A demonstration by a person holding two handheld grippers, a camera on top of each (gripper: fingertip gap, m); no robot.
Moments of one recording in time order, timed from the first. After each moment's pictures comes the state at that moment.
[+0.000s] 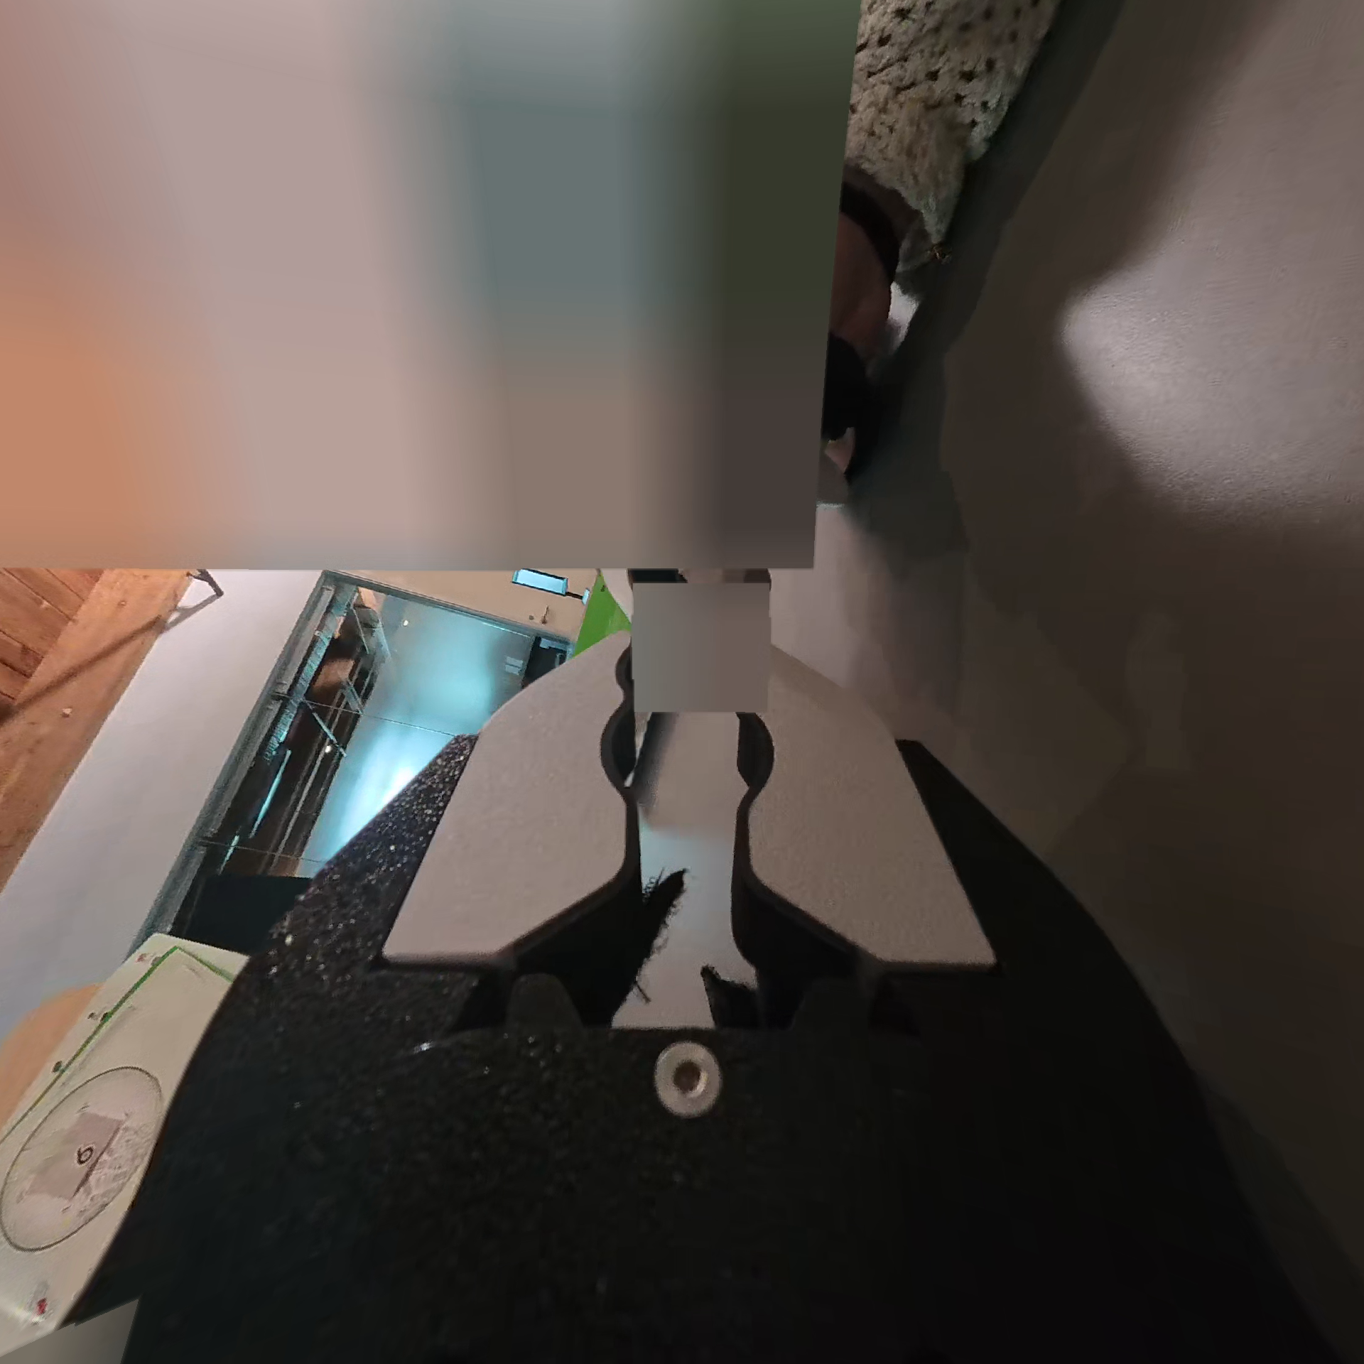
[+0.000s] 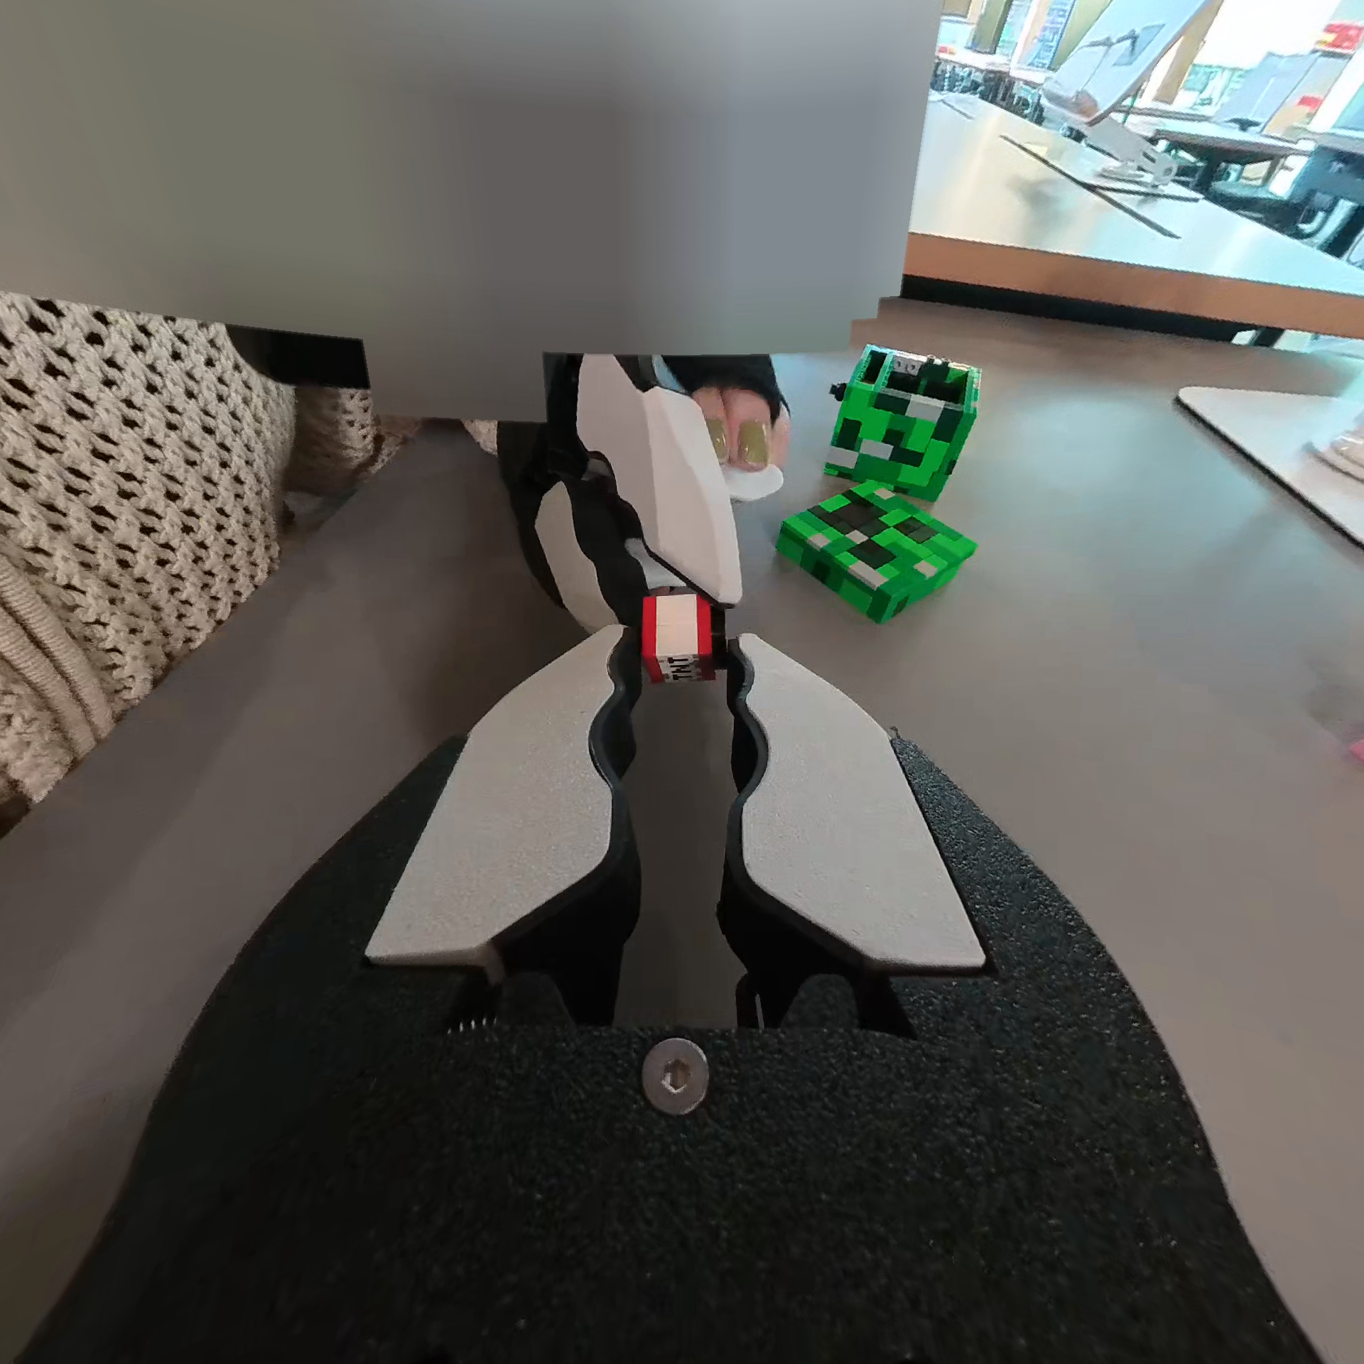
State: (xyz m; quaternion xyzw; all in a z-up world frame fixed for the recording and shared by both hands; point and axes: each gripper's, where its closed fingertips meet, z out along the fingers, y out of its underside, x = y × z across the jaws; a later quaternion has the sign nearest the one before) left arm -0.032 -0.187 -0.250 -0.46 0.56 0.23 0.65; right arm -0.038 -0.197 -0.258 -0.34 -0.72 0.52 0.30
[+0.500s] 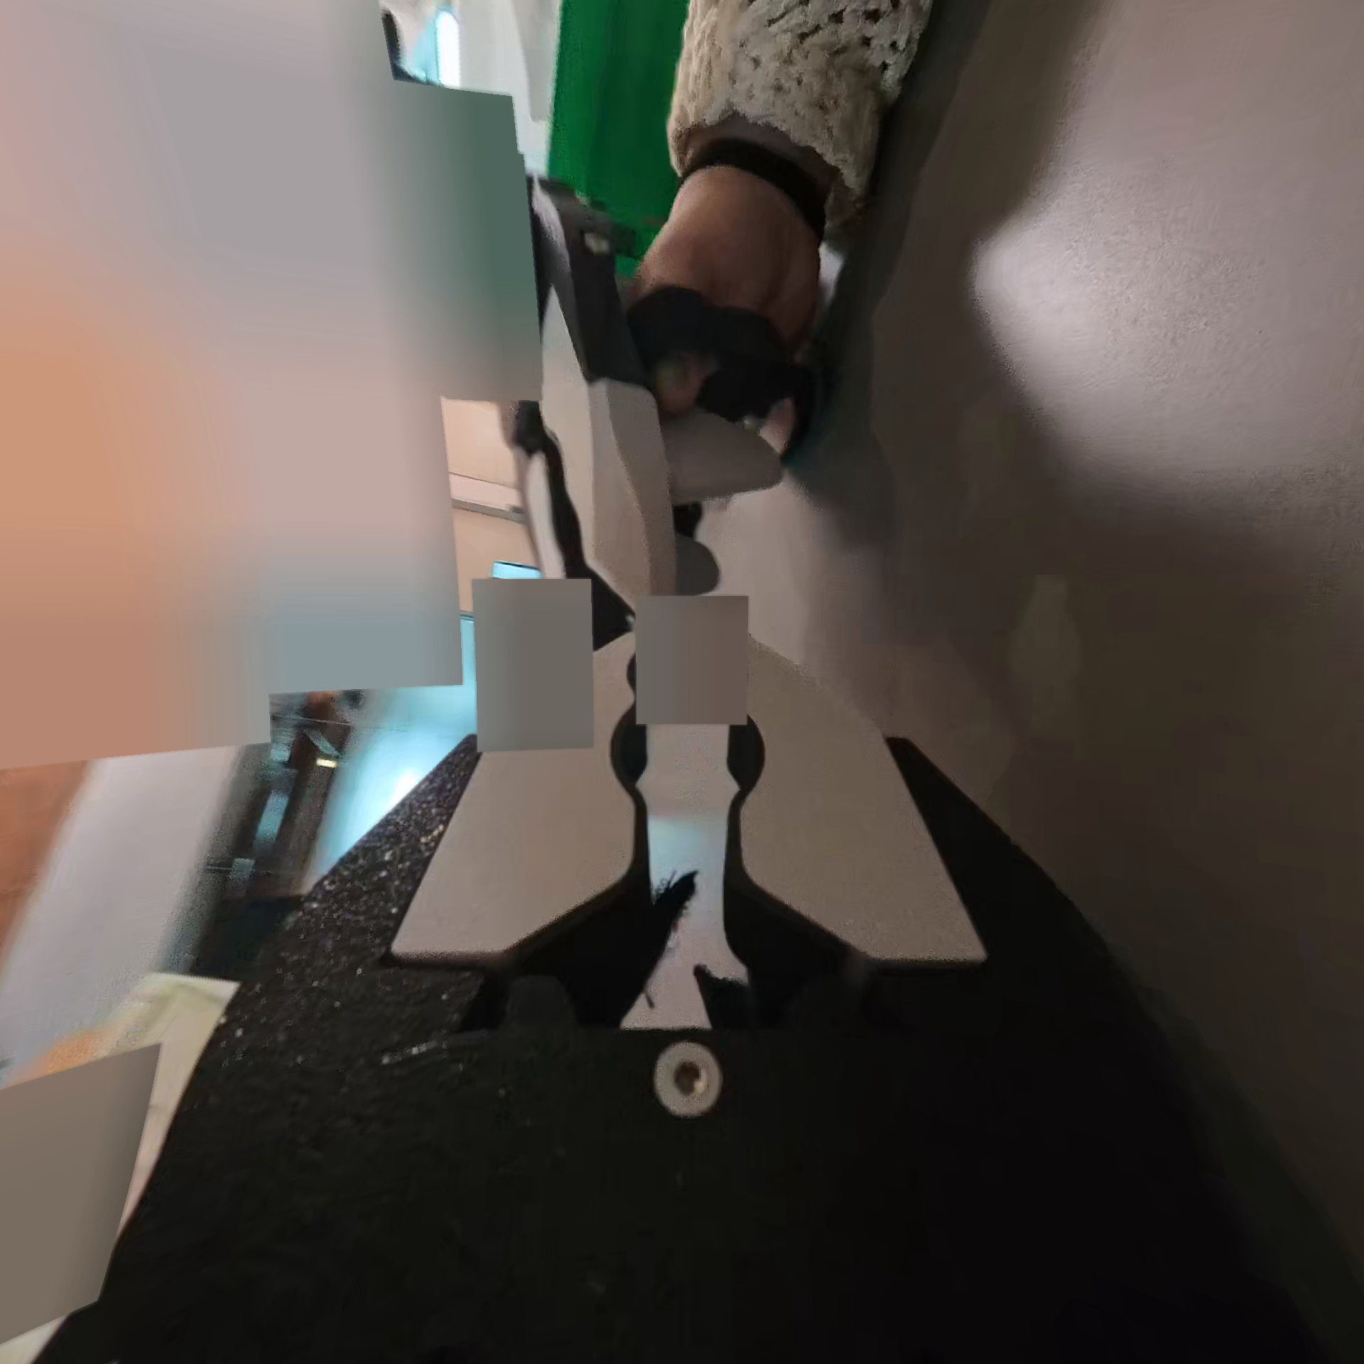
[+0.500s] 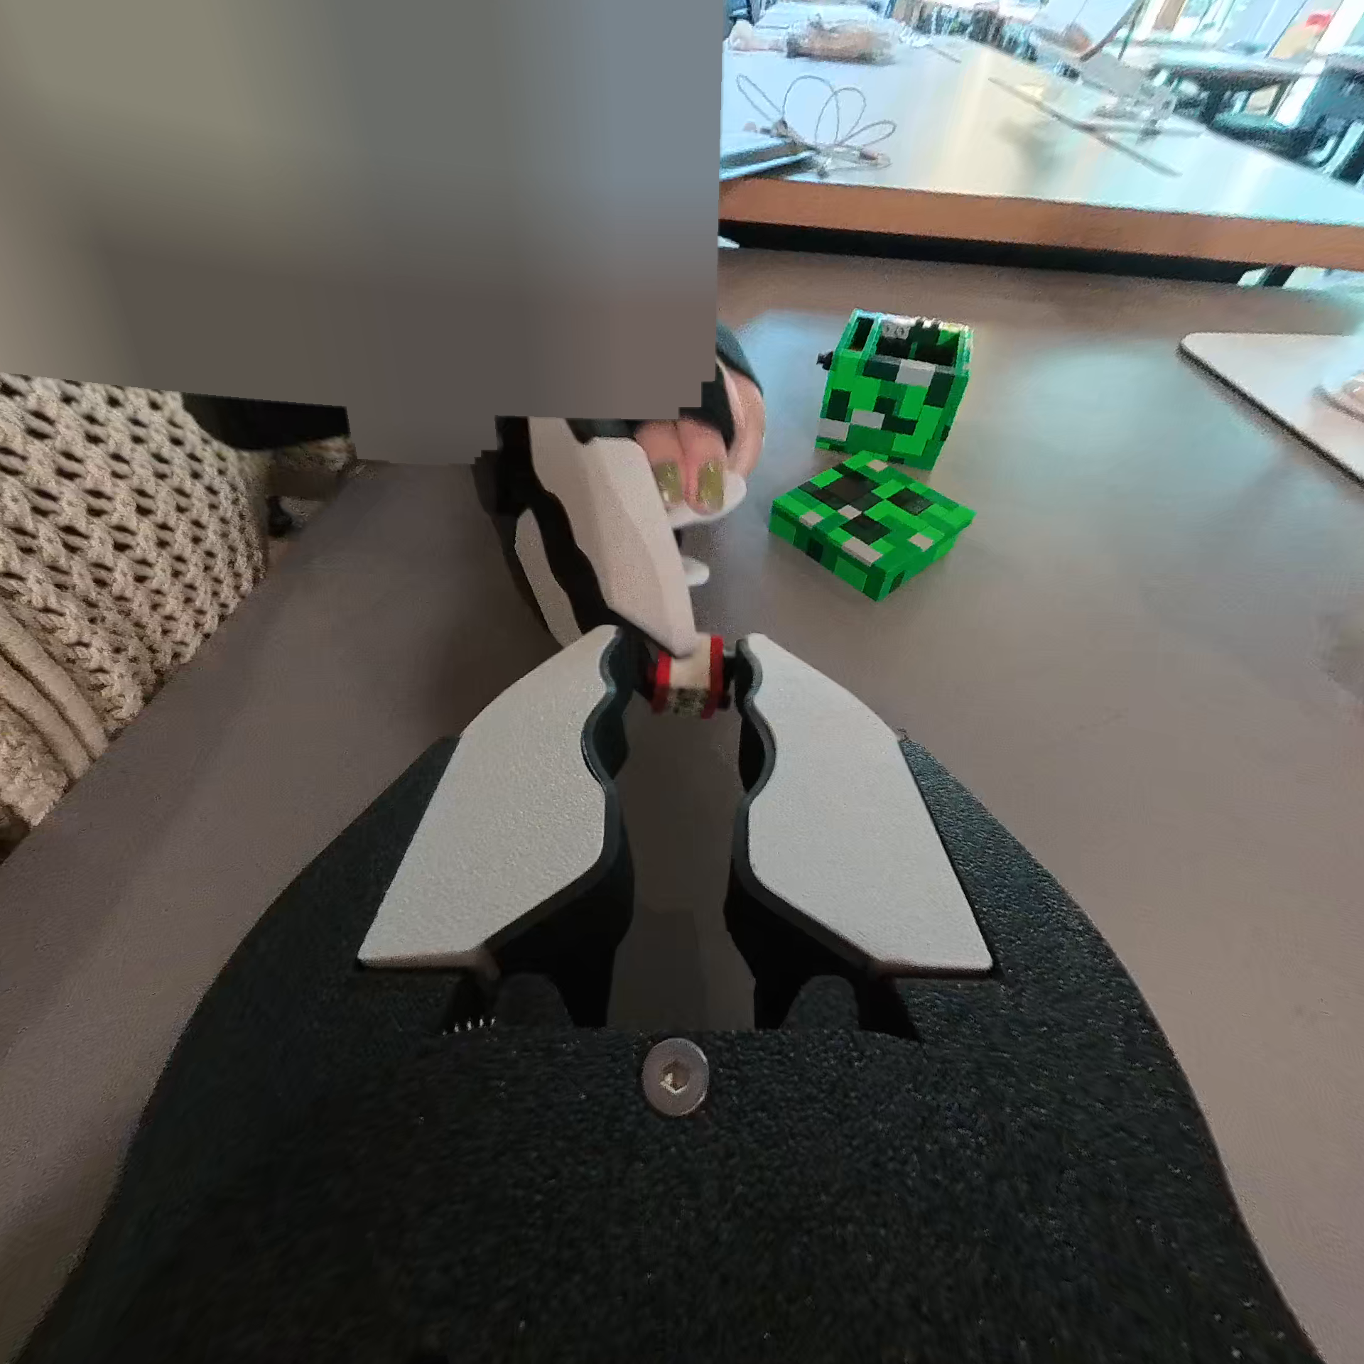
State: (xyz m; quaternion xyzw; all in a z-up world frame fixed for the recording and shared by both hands) left arm -0.027 -0.189 -0.267 -0.46 0.59 0.25 0.61; right arm -0.041 -0.193 -0.262 -0.37 -0.72 0.52 0.29
